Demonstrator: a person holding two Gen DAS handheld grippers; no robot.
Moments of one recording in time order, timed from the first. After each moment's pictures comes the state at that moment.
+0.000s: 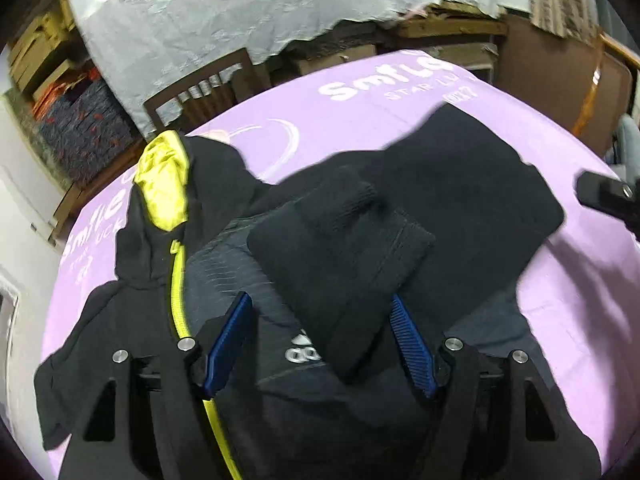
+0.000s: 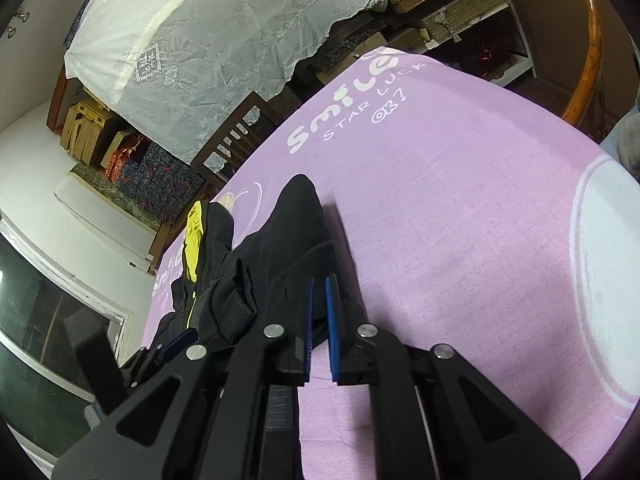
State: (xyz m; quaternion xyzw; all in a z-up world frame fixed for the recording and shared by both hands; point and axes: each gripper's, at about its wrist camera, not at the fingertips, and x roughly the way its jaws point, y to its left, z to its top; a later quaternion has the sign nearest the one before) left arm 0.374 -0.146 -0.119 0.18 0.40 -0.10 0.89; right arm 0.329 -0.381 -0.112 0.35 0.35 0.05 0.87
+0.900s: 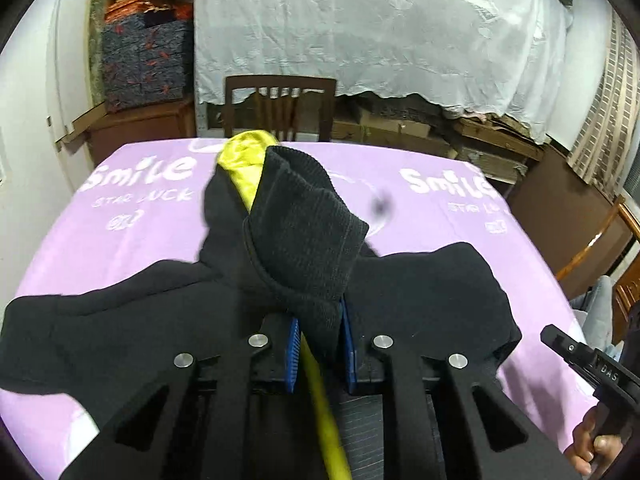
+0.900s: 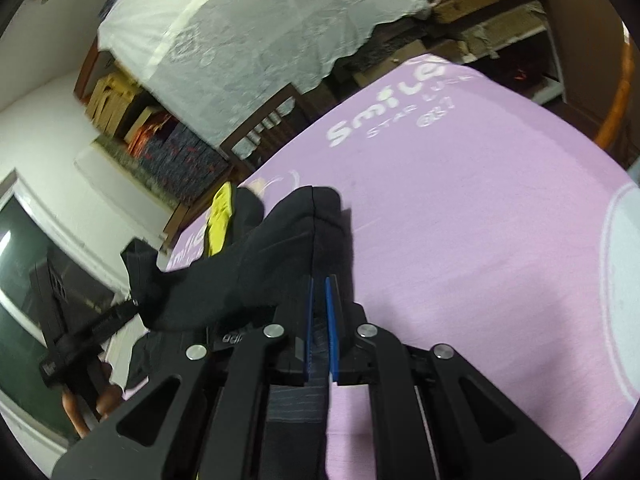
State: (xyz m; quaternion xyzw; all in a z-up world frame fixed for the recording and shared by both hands) left arm 0.373 -0.019 -0.042 -0.04 0.37 -0.08 0.92; right arm 0.327 -0.340 -0.100 0.30 0.34 0.11 0.89
